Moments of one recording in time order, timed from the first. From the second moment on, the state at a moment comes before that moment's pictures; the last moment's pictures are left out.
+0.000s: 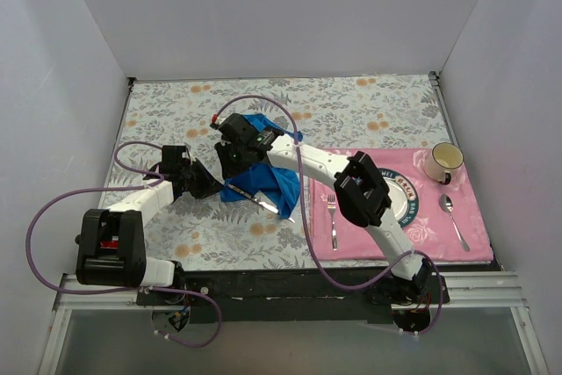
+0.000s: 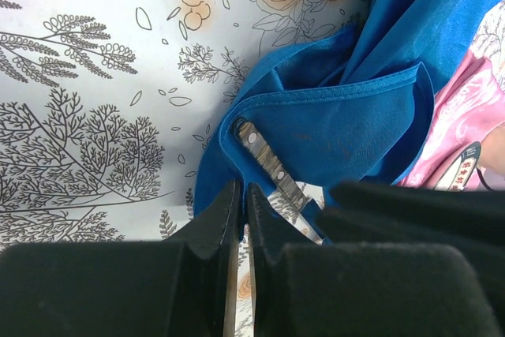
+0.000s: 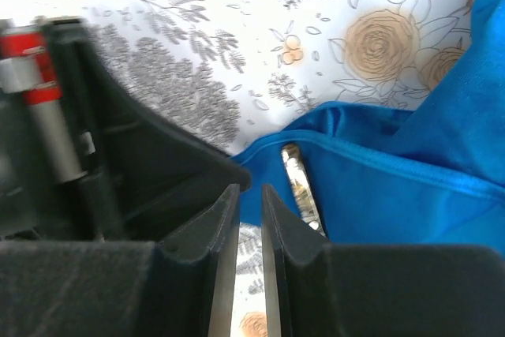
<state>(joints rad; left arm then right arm) -0.07 1.37 0.63 -0.19 0.37 -0.75 0.98 2.26 2.00 -0.58 -0.15 0.42</state>
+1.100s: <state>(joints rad) -0.07 1.52 0.69 -0.20 0.25 -0.83 0.95 2.23 1.71 -0.47 -0.33 0.41</state>
